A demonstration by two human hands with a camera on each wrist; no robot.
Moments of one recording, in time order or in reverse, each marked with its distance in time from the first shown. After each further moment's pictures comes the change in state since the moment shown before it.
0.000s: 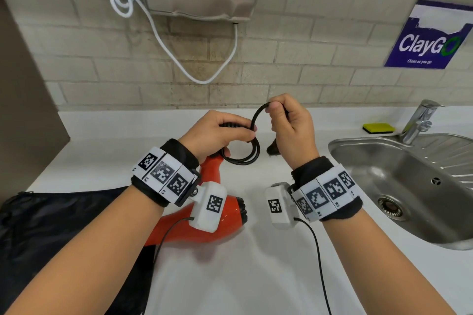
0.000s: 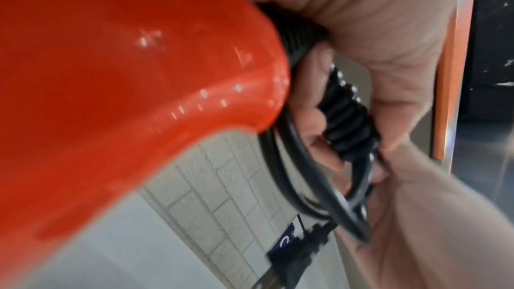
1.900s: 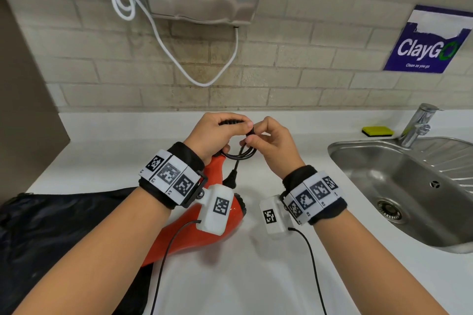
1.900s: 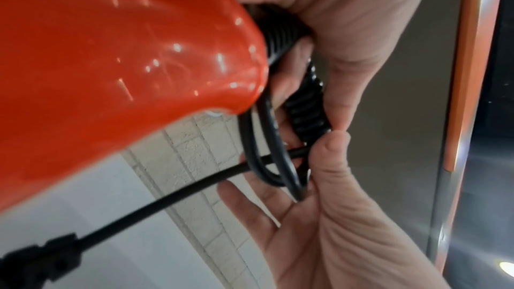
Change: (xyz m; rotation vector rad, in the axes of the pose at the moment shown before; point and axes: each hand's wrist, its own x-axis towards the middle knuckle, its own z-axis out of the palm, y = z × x) left_hand 0.009 -0.006 0.005 -0.170 0.167 -0.024; right_hand -0.014 0.025 0.016 0.274 -0.226 0.321
